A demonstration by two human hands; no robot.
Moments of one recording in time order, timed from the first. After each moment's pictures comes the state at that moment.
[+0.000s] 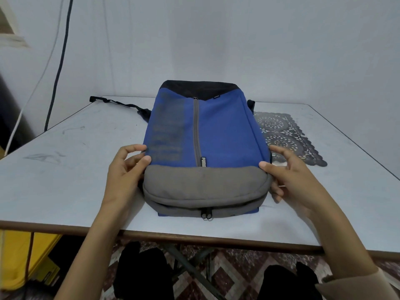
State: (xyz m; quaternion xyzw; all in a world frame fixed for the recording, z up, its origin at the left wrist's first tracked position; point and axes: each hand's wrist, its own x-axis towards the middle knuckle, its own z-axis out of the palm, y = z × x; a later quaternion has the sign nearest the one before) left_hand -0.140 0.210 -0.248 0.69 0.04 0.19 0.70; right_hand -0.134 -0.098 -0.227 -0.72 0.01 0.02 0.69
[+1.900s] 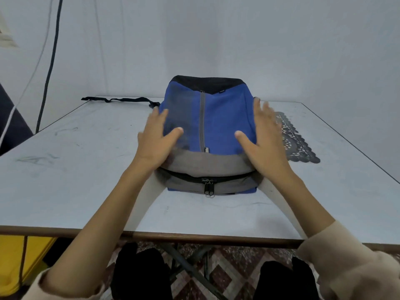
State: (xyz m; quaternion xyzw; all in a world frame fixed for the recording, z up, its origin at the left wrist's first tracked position) left_hand -0.076 0.171 -0.205 0.87 -0.05 0.17 0.45; right_hand -0.083 -0.066 -0.214 -0.91 -0.10 -0.26 0.32
